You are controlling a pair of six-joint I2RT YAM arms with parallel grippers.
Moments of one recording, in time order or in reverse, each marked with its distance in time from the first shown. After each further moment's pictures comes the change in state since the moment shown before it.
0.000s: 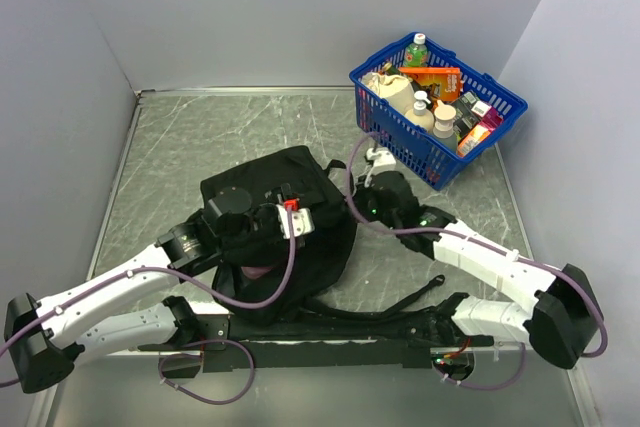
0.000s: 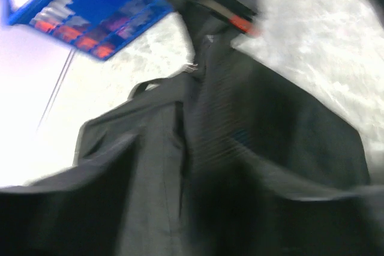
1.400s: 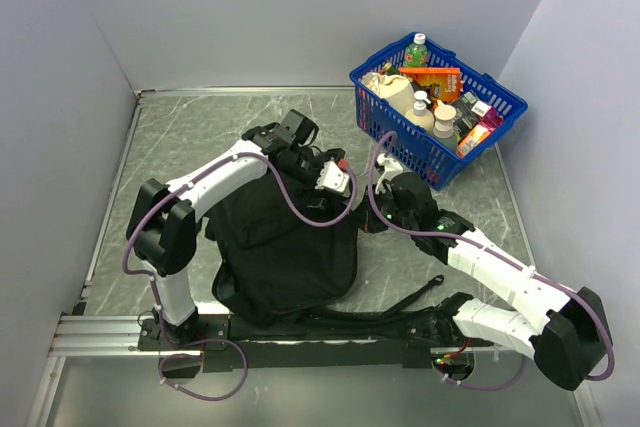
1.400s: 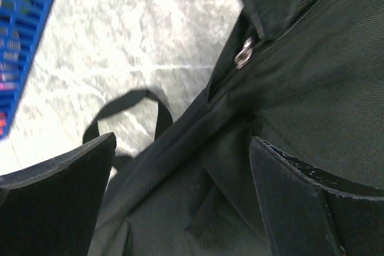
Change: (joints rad) left arm 0.267 0.900 0.788 -0.642 0.574 0.681; right arm -0.140 -0.120 -0.055 -0.076 -0.406 0.077
